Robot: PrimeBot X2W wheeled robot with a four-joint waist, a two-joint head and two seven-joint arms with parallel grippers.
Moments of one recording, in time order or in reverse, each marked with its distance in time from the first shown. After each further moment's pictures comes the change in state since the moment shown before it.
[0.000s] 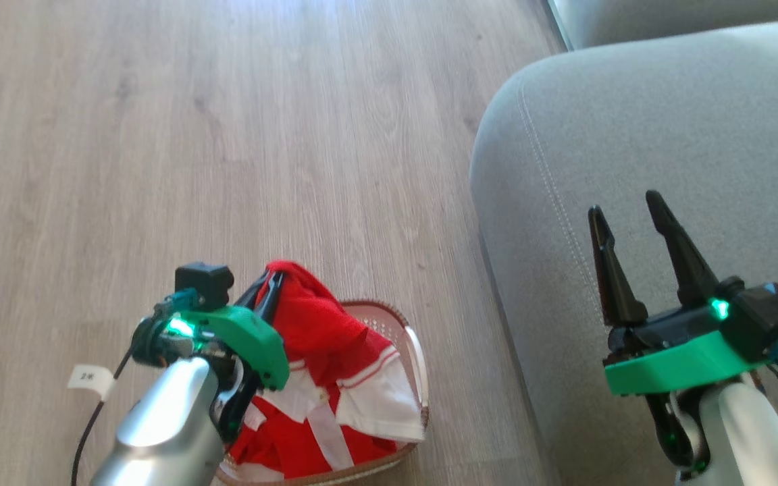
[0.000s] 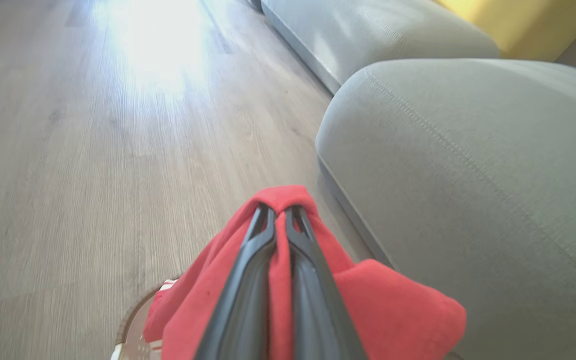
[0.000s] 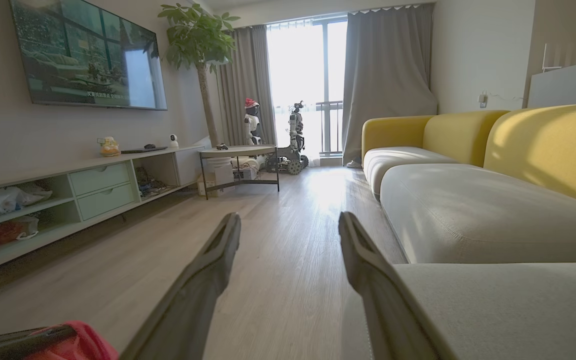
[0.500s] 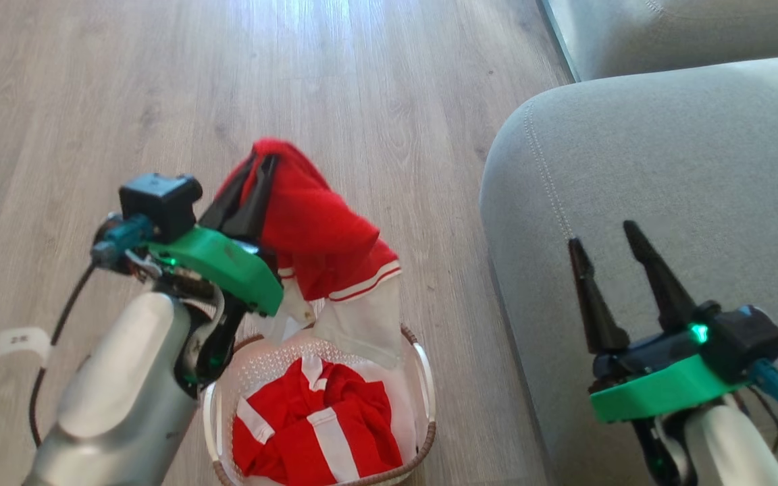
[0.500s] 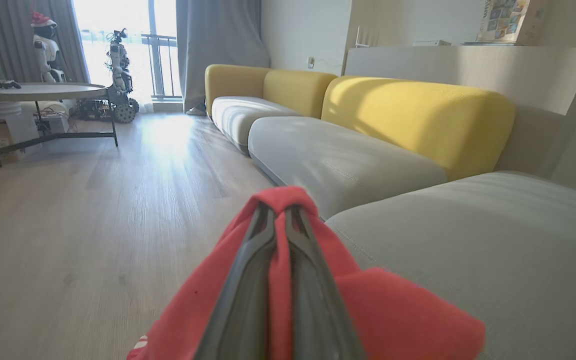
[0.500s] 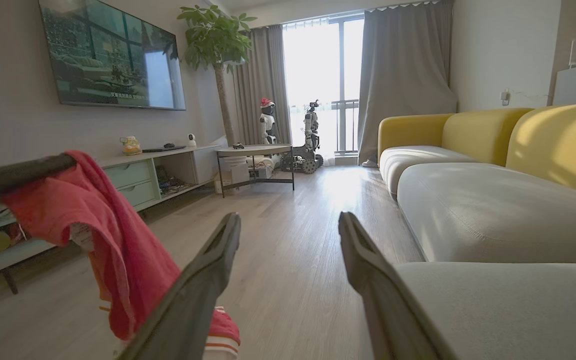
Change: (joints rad) left arm 0.029 0.131 0.052 -0.605 -0.008 0.134 0.128; right arm 0.050 -0.005 0.036 0.002 0.009 0.000 0.000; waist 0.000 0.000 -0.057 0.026
